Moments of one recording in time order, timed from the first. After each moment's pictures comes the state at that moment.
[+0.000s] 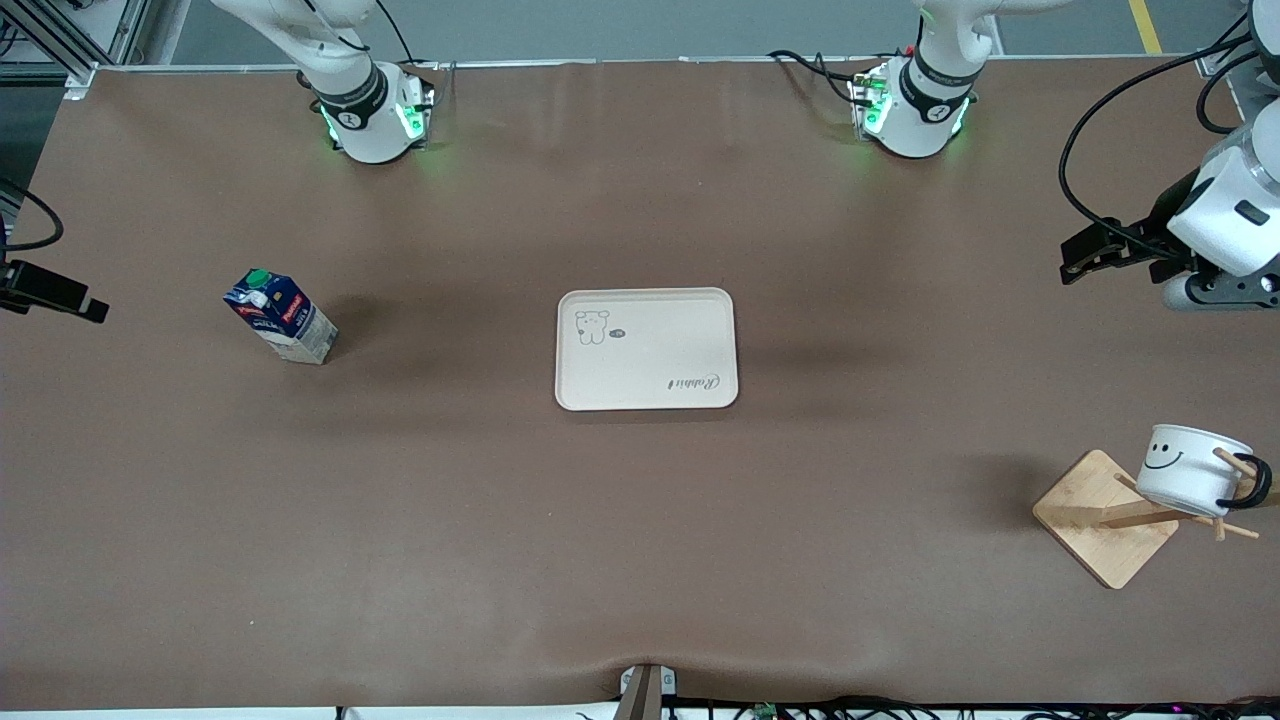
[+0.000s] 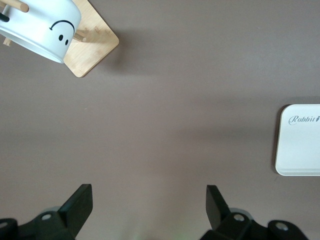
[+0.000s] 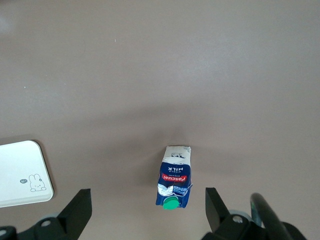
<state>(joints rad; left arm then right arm) 0.00 0.02 -0.07 -1.60 0.02 1.56 -0.07 -0.18 0.15 0.01 -1.41 0.09 1.50 0.00</state>
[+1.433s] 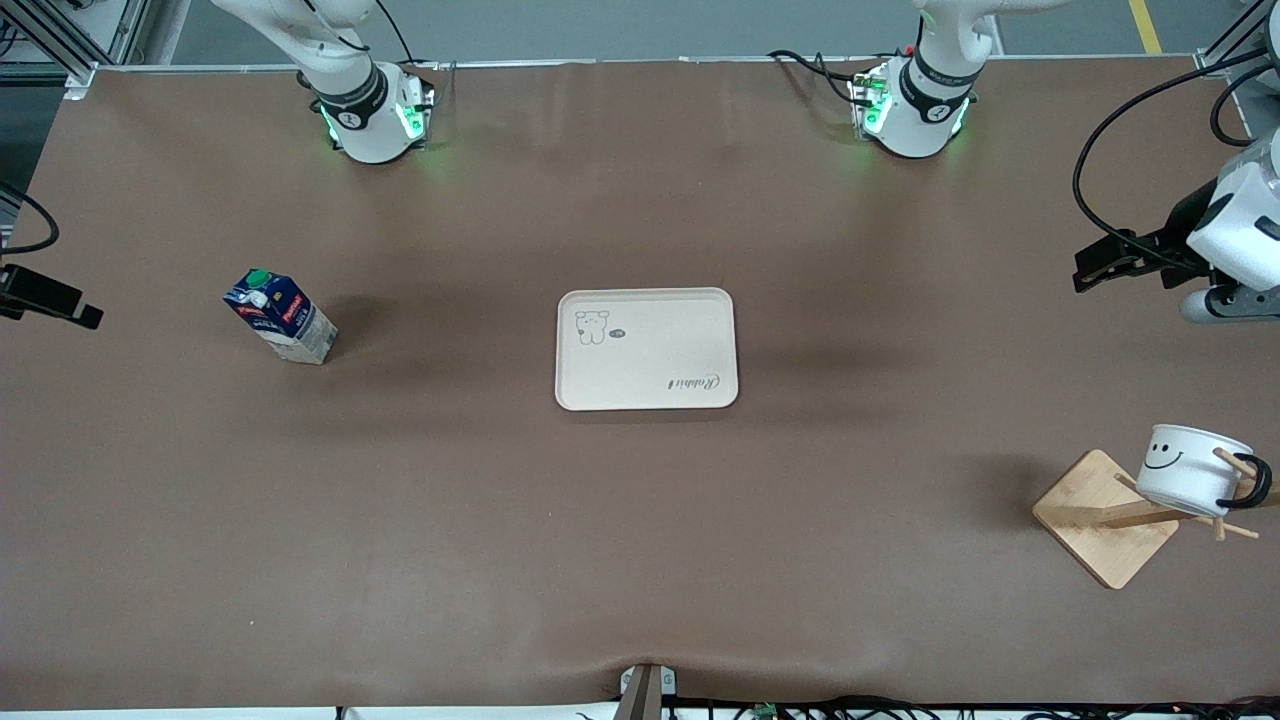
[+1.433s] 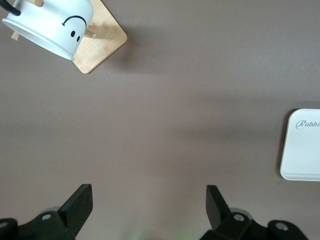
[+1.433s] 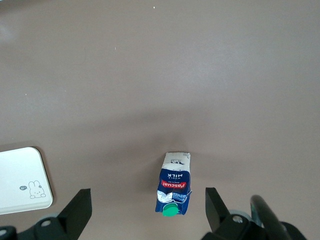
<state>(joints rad) 0.03 0.04 -0.06 -1.59 0.02 1.56 -0.07 -0.18 0.15 0.01 -1.41 0.09 1.53 0.00</state>
